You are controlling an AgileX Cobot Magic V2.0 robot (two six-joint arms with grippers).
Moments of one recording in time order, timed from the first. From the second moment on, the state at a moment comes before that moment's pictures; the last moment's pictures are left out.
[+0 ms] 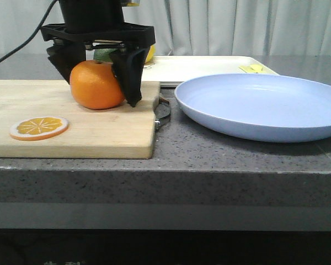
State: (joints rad) left arm -0.58 1.93 -1.75 -0.03 1.23 -0.07; right arm 0.04 0.46 -0.57 0.01 0.43 0.03
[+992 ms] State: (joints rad) left arm -0.84 2.04 -1.93 -0.13 0.89 -0.06; right arm 0.04 0.46 -0.57 0.01 0.43 0.03
